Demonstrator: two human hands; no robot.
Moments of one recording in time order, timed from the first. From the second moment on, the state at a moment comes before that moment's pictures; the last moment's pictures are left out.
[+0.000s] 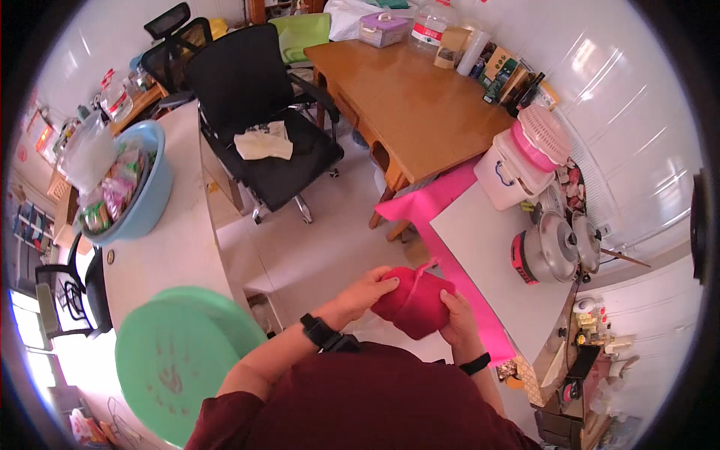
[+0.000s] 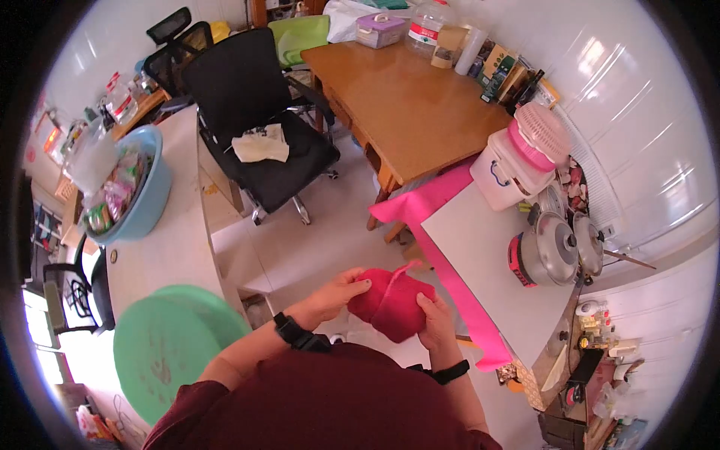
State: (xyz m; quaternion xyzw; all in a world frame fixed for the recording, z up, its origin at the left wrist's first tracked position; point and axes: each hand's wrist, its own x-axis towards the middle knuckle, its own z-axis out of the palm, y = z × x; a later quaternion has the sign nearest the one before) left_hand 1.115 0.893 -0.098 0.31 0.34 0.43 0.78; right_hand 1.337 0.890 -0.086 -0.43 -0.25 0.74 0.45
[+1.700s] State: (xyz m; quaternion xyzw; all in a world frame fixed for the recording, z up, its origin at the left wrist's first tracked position) left_hand 0.979 1.498 -0.022 0.34 0.20 0.35 0.85; right_hand 1.205 1.375 -0.066 -0.48 -0.14 0.54 0.68
